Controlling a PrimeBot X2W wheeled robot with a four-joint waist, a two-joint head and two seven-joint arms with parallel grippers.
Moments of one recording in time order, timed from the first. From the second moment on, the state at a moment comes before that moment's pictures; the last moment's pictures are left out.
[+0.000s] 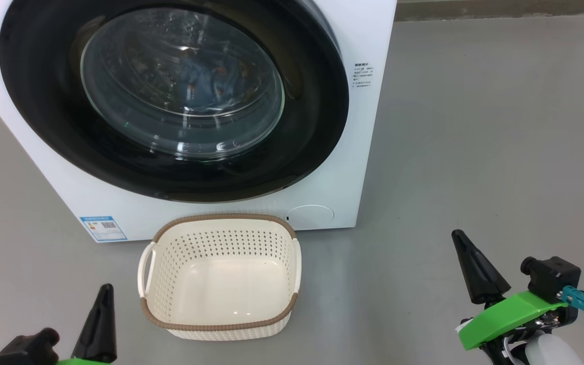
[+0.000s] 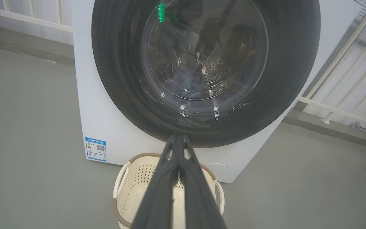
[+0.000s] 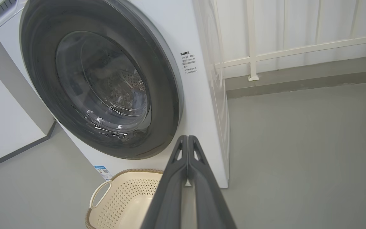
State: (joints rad) left arm 0.02 0.14 -0.07 0.16 -0.51 -0.11 -0.23; right arm -0.17 -0.20 0.15 0.31 0.47 0.13 -0.24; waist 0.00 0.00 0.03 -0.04
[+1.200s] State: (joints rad) left arm 0.00 0.11 -0.03 0.19 -0.84 -0.11 -0.13; right arm -0.16 -0.16 0.07 0.30 0.82 0.13 -0.14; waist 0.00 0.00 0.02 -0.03
